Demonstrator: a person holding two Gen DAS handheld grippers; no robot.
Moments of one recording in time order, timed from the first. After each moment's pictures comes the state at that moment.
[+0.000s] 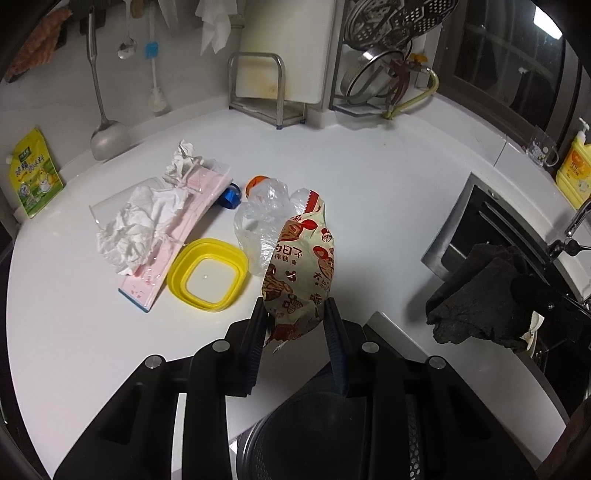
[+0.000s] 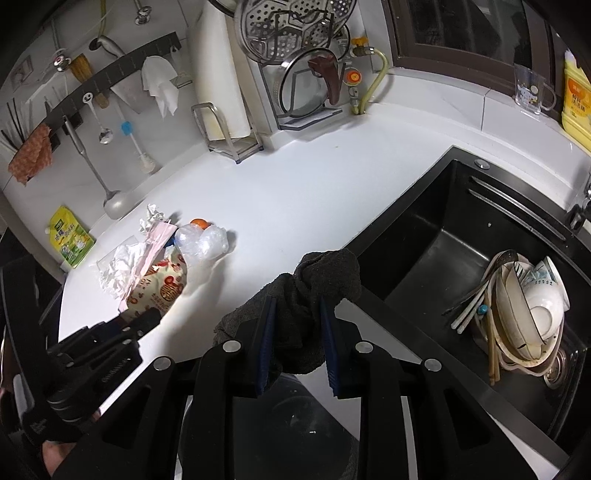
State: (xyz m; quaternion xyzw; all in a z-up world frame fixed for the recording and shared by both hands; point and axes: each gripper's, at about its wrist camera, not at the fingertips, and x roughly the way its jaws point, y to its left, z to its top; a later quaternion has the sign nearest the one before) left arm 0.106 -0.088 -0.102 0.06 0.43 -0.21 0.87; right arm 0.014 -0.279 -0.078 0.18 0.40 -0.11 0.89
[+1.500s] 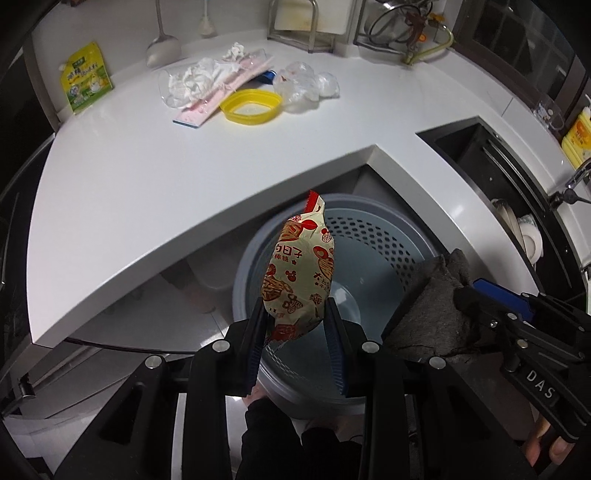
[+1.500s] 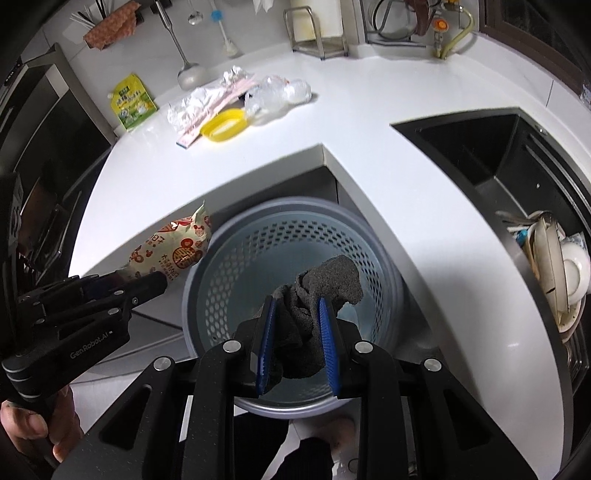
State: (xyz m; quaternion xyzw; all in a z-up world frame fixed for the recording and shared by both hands) left arm -0.039 -0.039 -0.143 0.05 0.53 -0.15 0.83; right arm -0.084 -0.208 -0.143 0.10 0.52 0.04 0.85
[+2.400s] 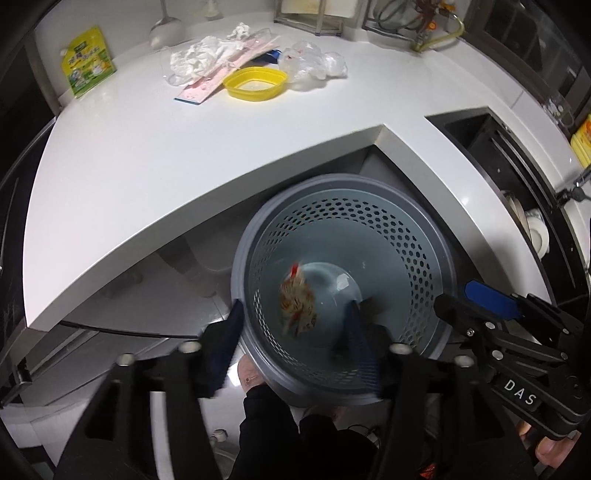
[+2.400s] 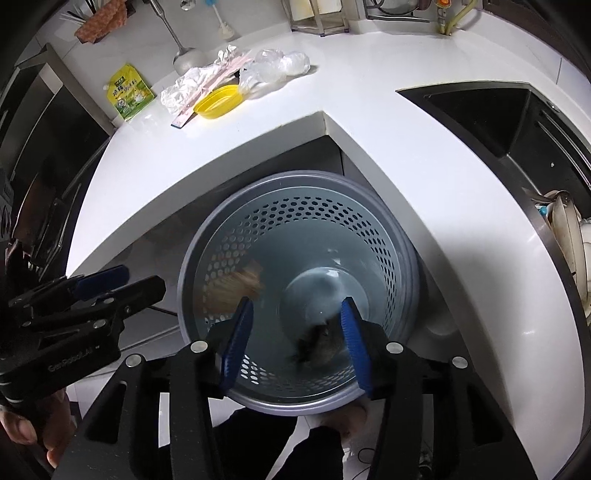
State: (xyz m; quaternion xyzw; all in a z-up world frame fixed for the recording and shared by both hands) left arm -0.039 -0.036 -0.151 0.04 0.56 -0.13 0.82; right arm -0.080 -0.210 -0.167 0.12 0.54 0.05 0.83
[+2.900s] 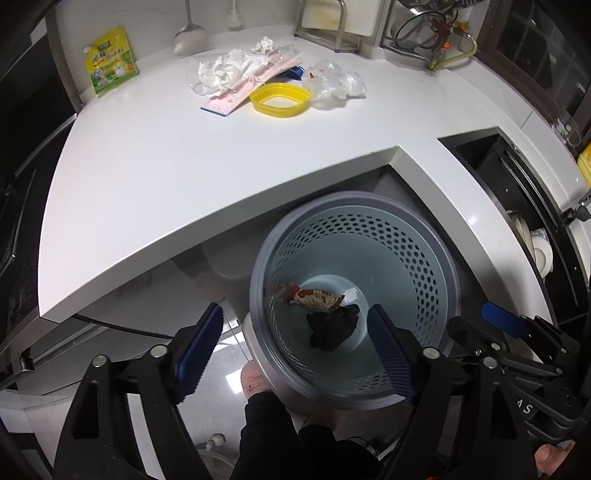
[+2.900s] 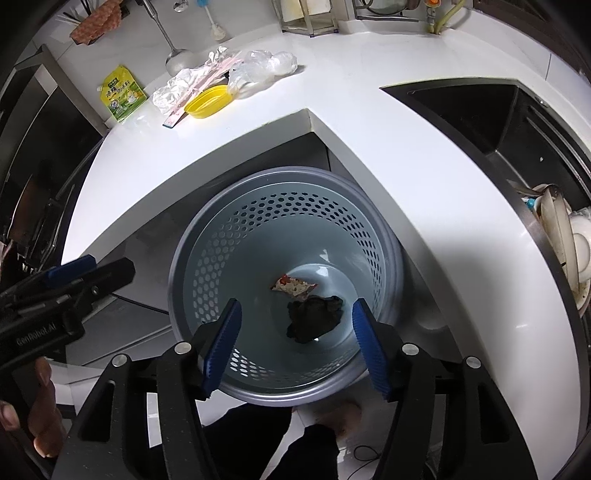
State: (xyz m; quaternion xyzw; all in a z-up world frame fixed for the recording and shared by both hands) left arm -0.041 -0.023 -0.138 0.03 0.54 -0.10 0.84; right arm -0.091 -0.215 -0.166 0.12 0.54 0.03 0.83
